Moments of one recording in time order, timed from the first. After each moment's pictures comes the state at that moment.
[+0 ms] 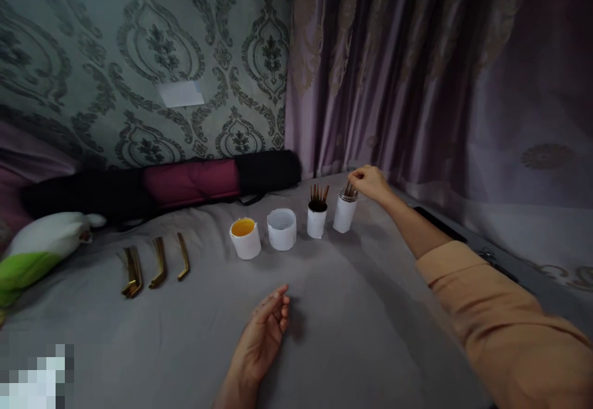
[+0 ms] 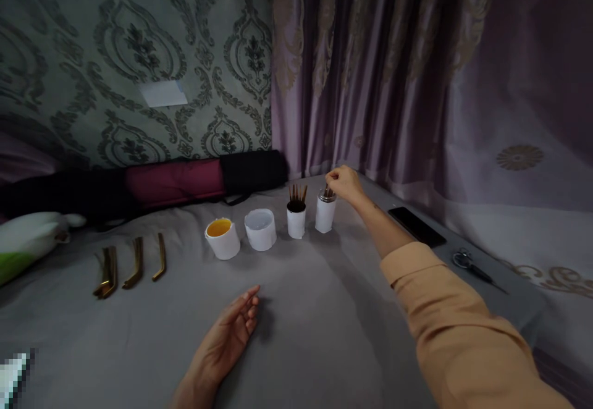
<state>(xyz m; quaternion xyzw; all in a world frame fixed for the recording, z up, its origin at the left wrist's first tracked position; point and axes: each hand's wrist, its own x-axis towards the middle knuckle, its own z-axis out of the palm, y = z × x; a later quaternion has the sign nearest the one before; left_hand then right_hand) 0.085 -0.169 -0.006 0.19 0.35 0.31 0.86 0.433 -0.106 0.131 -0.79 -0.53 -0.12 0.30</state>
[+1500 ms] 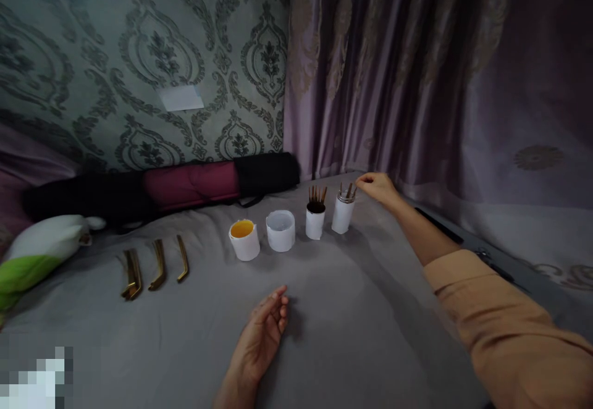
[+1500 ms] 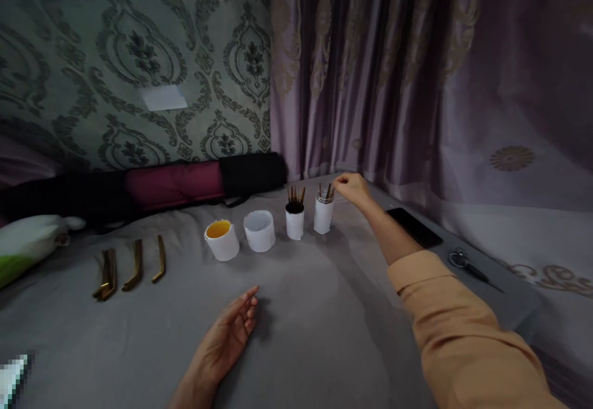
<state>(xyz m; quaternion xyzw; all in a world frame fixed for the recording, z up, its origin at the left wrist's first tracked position) 0.084 -0.170 -0.006 0.18 0.35 0.32 0.86 0.448 -0.125 0.122 -0.80 -0.46 -0.03 0.38</state>
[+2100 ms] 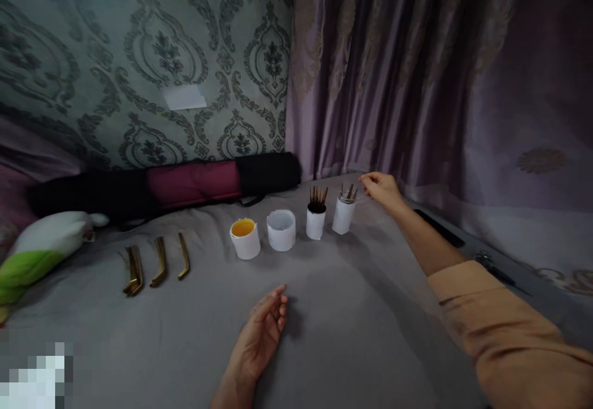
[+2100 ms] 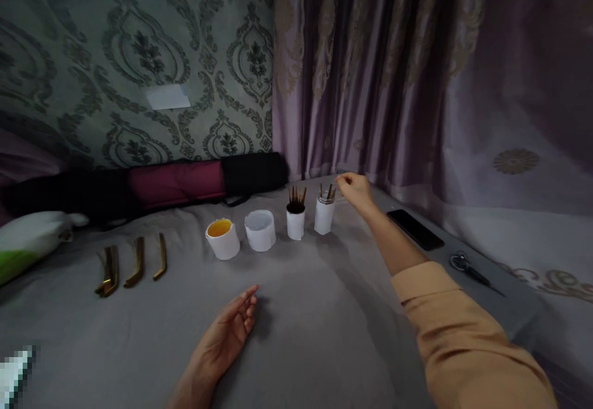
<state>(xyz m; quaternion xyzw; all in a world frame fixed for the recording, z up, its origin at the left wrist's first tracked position) 0.084 -0.170 -0.007 0.18 0.34 0.32 0.86 0.432 -0.134 0.124 -0.75 -0.42 0.02 0.51</state>
